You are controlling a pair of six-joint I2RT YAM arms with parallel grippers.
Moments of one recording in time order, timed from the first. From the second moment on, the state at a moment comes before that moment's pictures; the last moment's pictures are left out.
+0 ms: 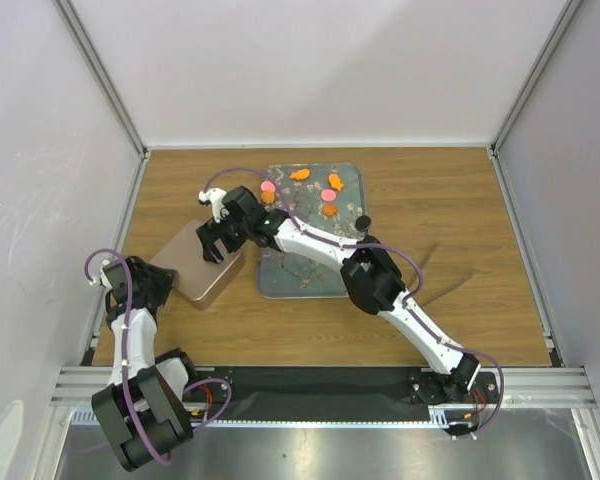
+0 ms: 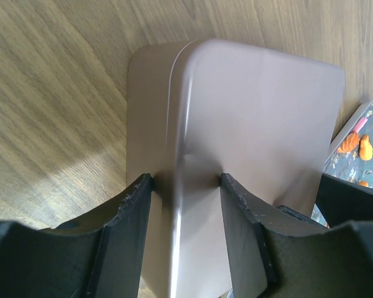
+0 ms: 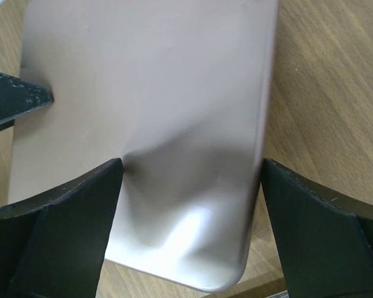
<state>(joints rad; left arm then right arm) 0.48 0.91 0.38 -0.24 0.16 -0.84 0.97 2.56 2.28 -0.31 -0.28 0.15</state>
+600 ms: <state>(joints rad) 0.46 0.93 0.46 -0.34 0.19 -0.82 0.90 2.55 2.29 -0.38 -0.46 0.27</state>
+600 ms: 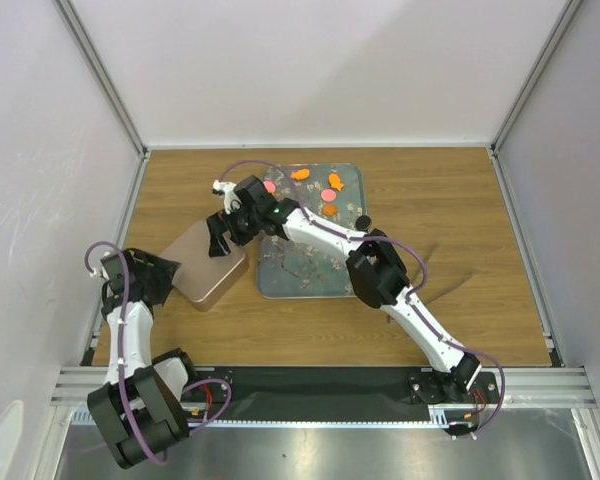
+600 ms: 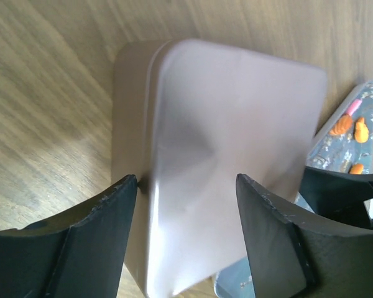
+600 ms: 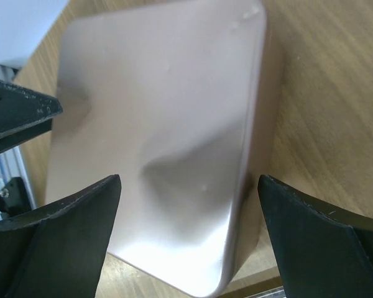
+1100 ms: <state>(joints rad) 0.45 0.79 0.67 -0.52 0.11 -0.74 0.84 2.47 2.32 -0.35 -0.48 0.34</state>
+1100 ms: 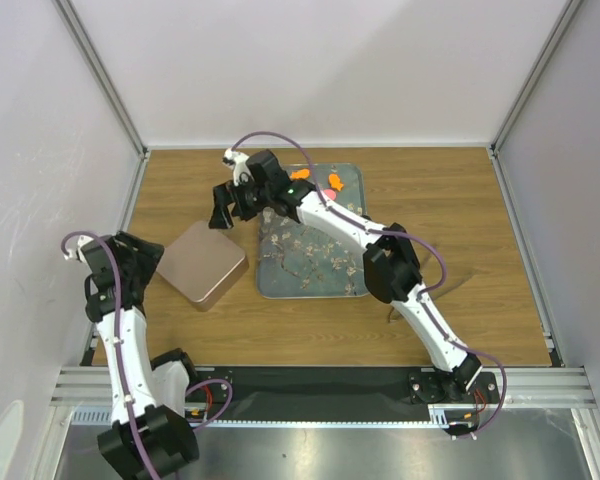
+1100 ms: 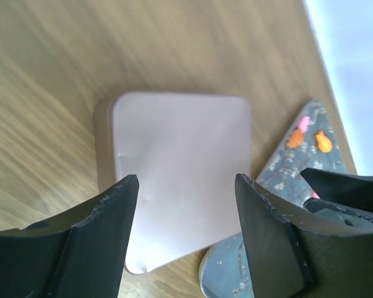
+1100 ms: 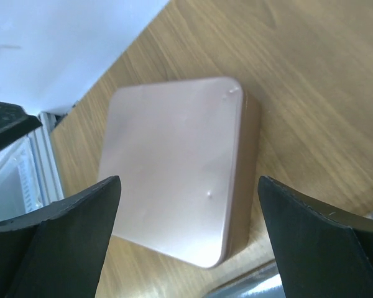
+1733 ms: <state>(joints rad) -0.25 0.88 1.11 -0.61 -0.02 -0.52 0.72 1.71 1.61 -0.25 -0.19 0.38</state>
